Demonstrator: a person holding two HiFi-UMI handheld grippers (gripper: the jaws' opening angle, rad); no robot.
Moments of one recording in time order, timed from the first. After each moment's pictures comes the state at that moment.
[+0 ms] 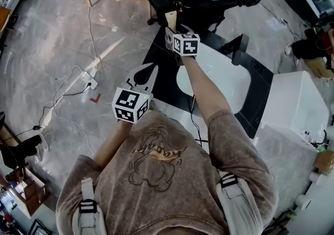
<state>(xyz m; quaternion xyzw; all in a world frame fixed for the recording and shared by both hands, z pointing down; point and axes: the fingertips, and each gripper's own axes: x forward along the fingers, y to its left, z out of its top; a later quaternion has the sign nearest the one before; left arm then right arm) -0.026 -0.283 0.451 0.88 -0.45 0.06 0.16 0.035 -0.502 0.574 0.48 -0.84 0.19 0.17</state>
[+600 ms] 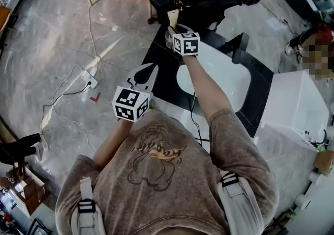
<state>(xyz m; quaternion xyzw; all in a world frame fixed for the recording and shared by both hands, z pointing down) -0.027 -0.277 0.459 0.88 -0.44 0.06 0.18 0.031 -0.495 0.573 0.46 -0.85 0.17 0.19</state>
